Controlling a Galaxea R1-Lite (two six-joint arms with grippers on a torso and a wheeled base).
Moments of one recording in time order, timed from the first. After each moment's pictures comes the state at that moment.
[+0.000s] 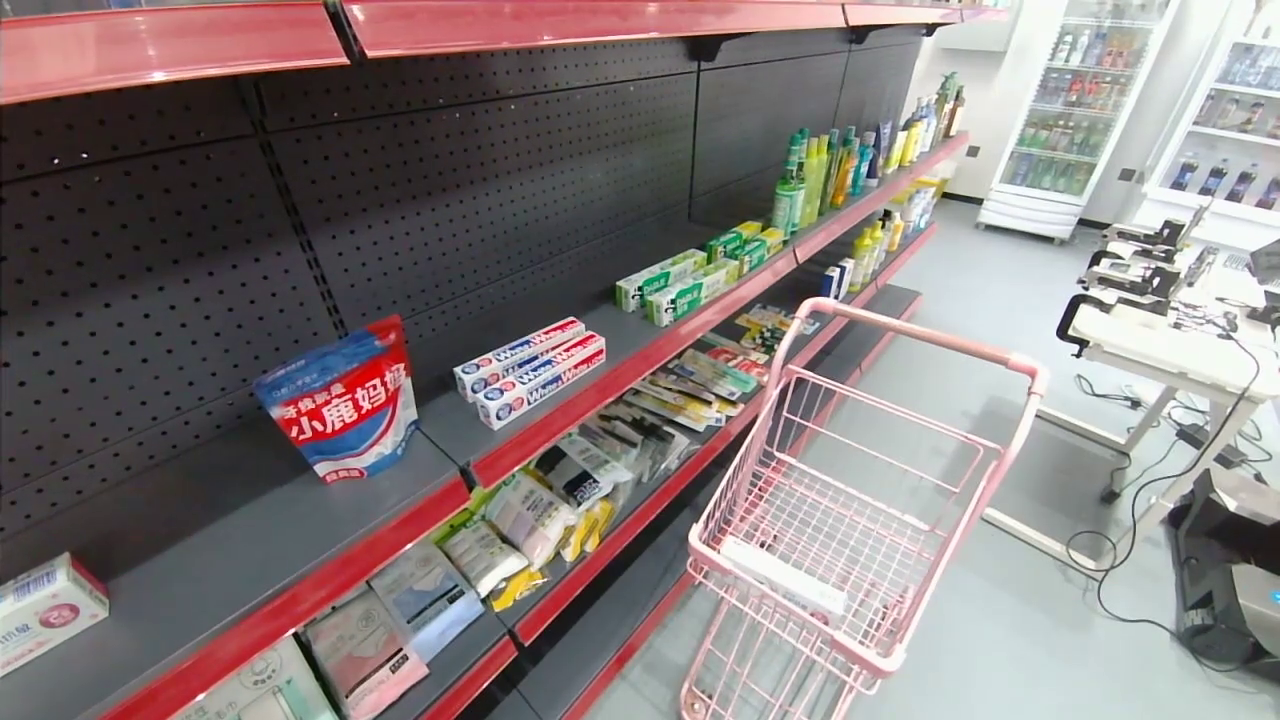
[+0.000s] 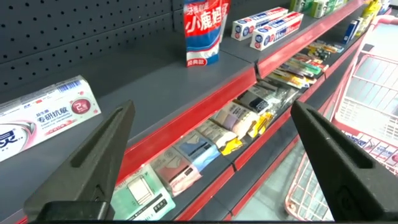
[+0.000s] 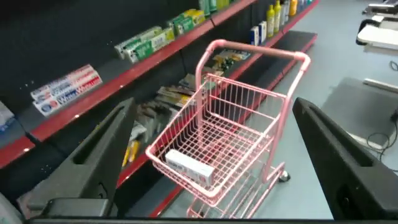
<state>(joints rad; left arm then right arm) 0.00 0.00 0.00 0.00 0.05 0.00 0.00 0.50 -0.51 0.02 -0.02 0.15</state>
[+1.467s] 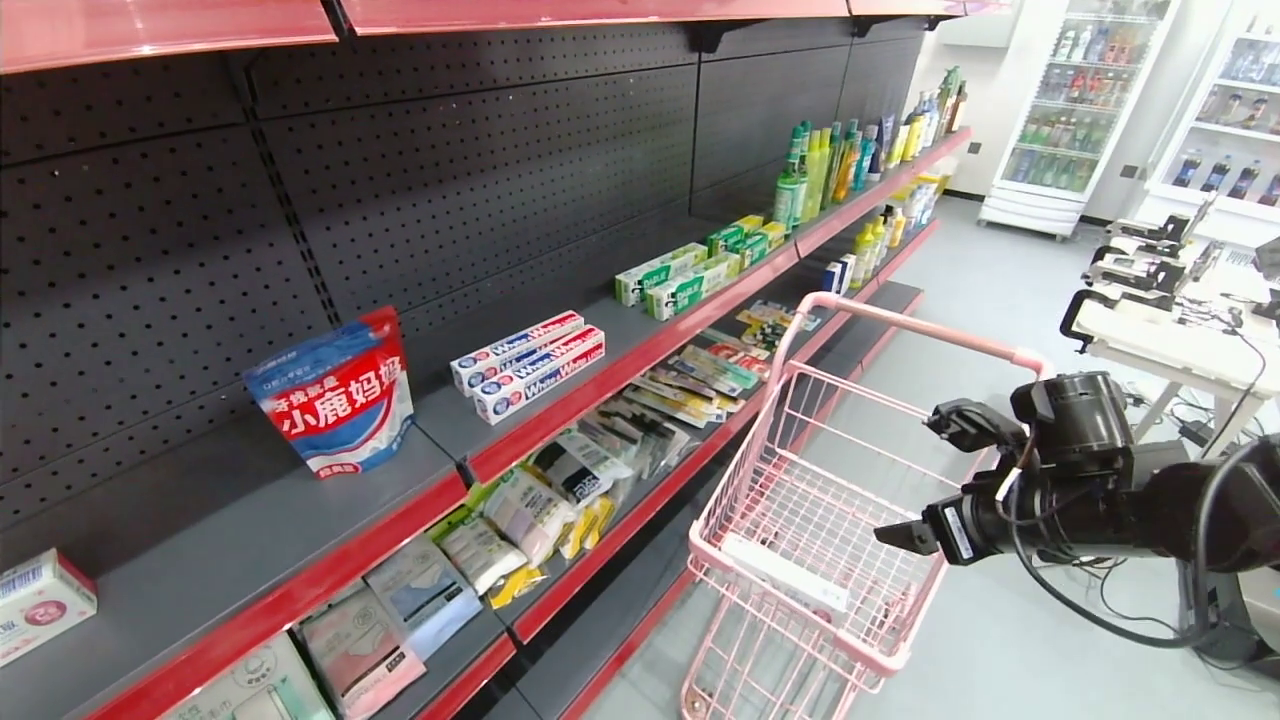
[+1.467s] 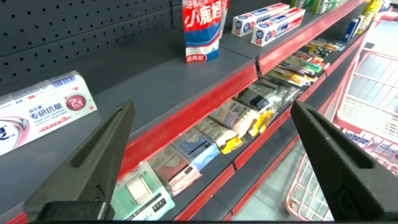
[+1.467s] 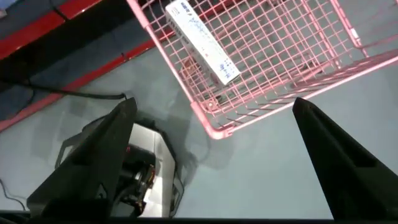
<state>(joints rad) 0.00 0.00 0.00 0.00 0.05 0.00 0.12 1.86 -0.70 -0.30 0.15 -0.19</state>
